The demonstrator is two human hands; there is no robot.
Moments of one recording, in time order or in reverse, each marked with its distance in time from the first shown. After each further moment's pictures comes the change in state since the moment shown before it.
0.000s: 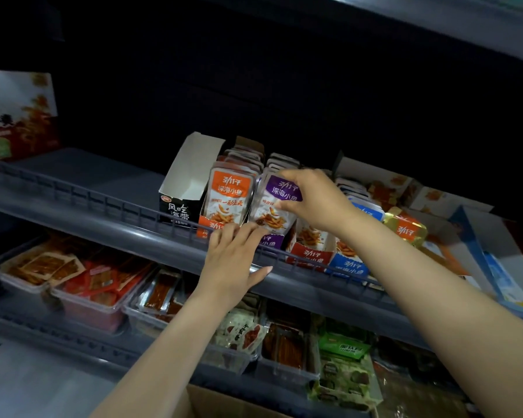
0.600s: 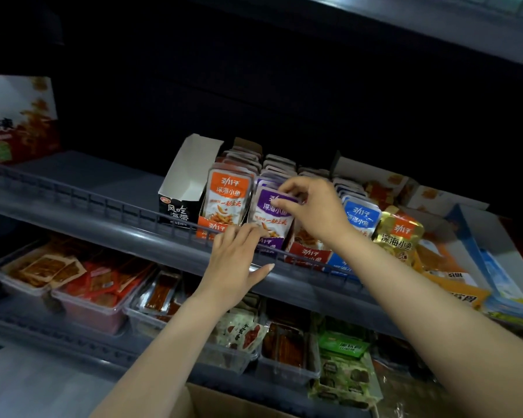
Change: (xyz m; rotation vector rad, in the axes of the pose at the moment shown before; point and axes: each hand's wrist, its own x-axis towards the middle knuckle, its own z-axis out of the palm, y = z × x) left_hand -0.001 0.001 0.002 -0.152 0.033 0.024; right_hand -0.017 0.002 0.015 0.271 0.180 0.160
